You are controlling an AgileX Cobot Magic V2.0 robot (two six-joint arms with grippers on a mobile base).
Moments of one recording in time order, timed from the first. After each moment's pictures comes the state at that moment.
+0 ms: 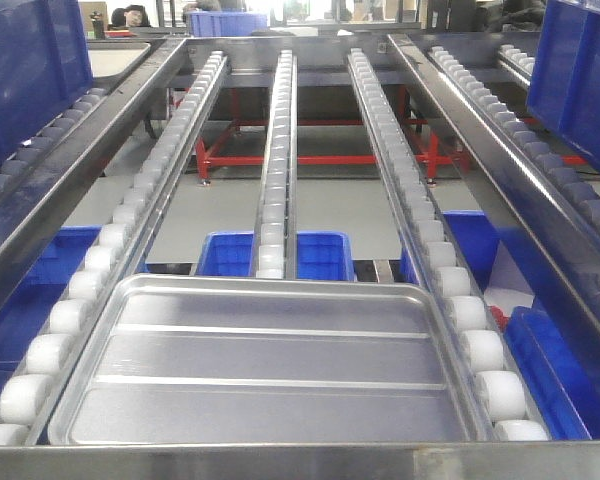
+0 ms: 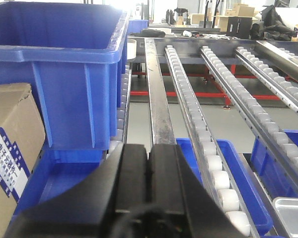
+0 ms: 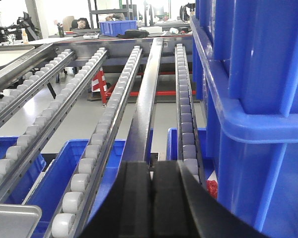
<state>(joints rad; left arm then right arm) -0.10 -0.01 0.03 0.01 -0.03 0.03 0.02 -0.01 0.03 0.02 0.00 0.08</state>
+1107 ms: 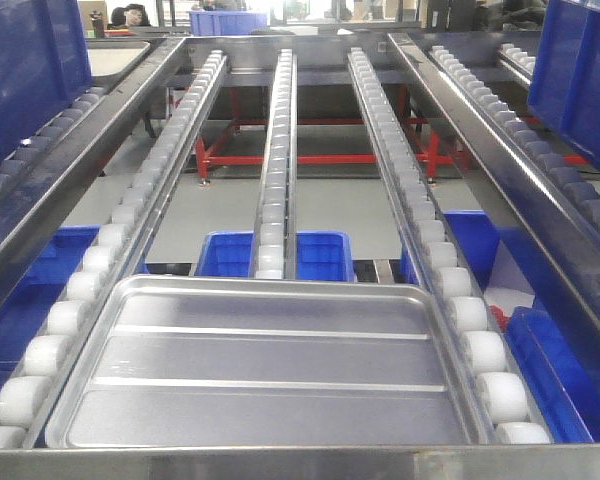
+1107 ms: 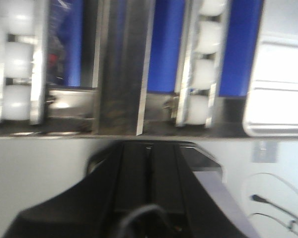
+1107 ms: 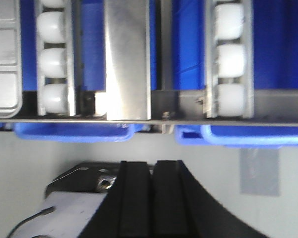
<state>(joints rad) -0.10 0.93 -0.63 -0.24 0.91 0.03 0.02 0.68 -0.45 0.17 0.87 0.08</state>
